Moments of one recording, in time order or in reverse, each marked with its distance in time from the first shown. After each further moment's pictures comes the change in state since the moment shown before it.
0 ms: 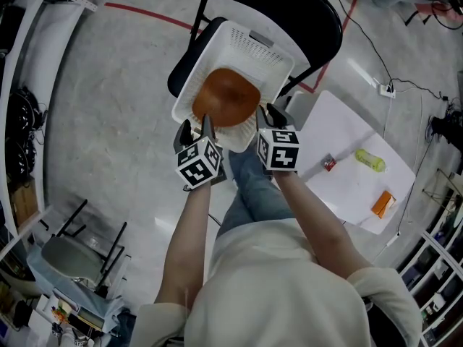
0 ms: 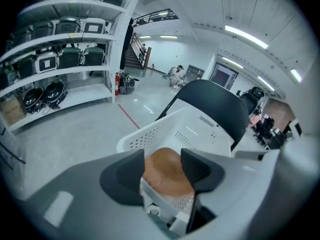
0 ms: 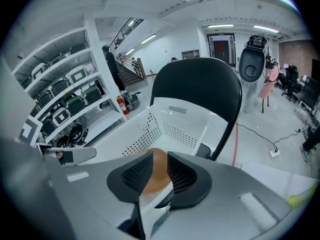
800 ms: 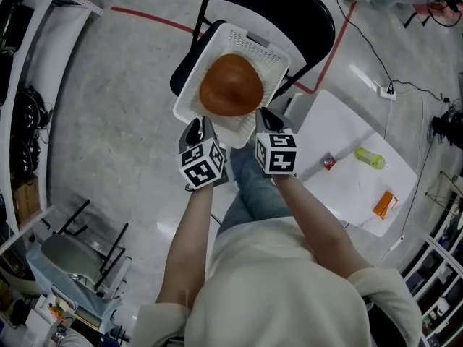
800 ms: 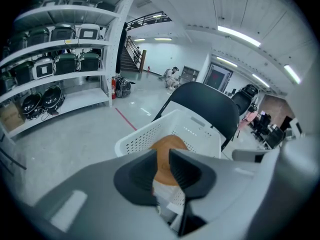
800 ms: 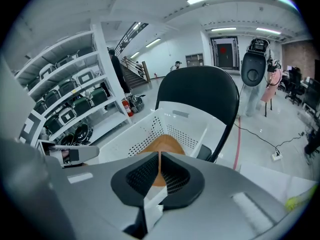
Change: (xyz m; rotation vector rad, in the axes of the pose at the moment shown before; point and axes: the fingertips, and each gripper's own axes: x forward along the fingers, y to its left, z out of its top) left arm -0.030 -0.019 -0.005 0.052 -0.023 -0.018; right arm -0.031 0.010 -0.007 -0.031 -0.038 0.037
